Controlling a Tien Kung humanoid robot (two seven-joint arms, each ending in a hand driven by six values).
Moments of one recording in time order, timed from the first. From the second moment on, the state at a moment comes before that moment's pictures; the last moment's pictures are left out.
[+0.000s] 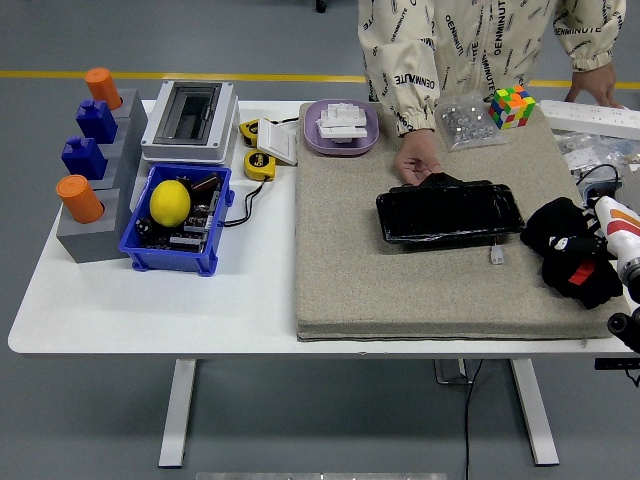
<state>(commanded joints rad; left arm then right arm) -0.05 0.18 -1.48 -0.23 1.10 0.01 0.14 0.58 -0.50 0.53 0.89 -1.39 -0.54 -0.16</state>
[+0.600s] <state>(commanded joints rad) -0.05 0.18 -1.48 -0.23 1.11 0.01 0.14 0.58 -0.51 0.56 0.90 -1.41 -0.54 -0.18</state>
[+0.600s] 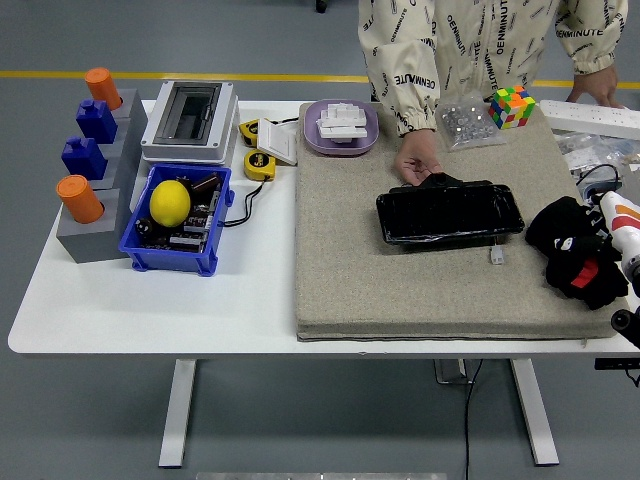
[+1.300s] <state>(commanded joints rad) -0.05 0.19 -1.48 -0.23 1.10 0.01 0.14 0.59 -0.52 0.59 0.94 -1.43 -0.55 -0.20</state>
